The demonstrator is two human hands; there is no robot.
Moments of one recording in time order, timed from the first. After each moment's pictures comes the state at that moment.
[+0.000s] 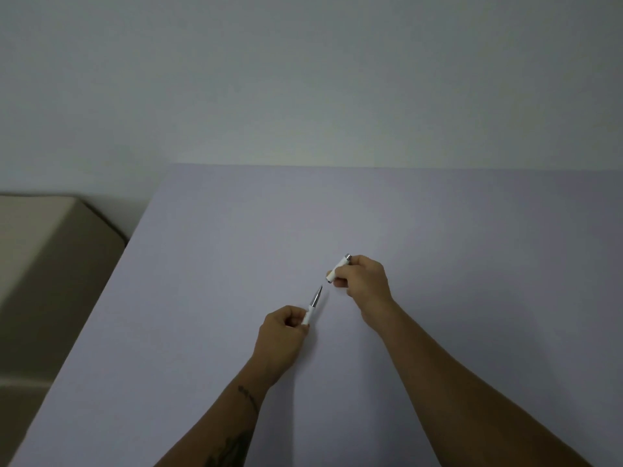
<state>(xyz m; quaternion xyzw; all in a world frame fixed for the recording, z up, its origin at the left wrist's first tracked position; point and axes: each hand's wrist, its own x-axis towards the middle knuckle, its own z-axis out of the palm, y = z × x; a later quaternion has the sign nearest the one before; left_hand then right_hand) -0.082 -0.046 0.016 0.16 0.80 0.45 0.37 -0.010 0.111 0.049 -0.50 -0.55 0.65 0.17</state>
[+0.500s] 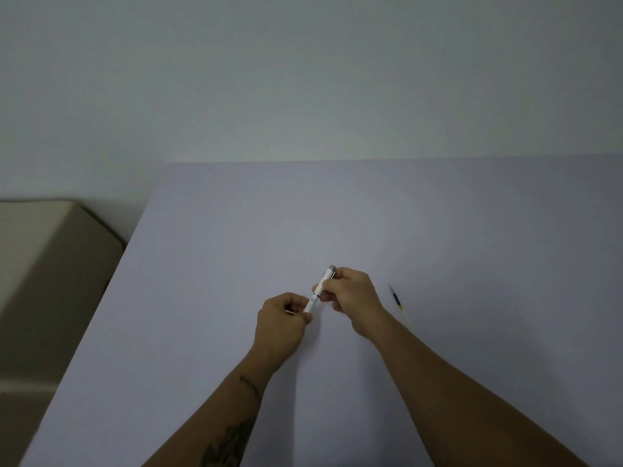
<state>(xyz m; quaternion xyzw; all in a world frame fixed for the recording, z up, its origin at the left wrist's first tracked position) -0.073 -0.060 0.032 0.20 0.81 0.45 0.33 0.011 0.063 0.042 -0.47 -0.56 0.67 0.12</state>
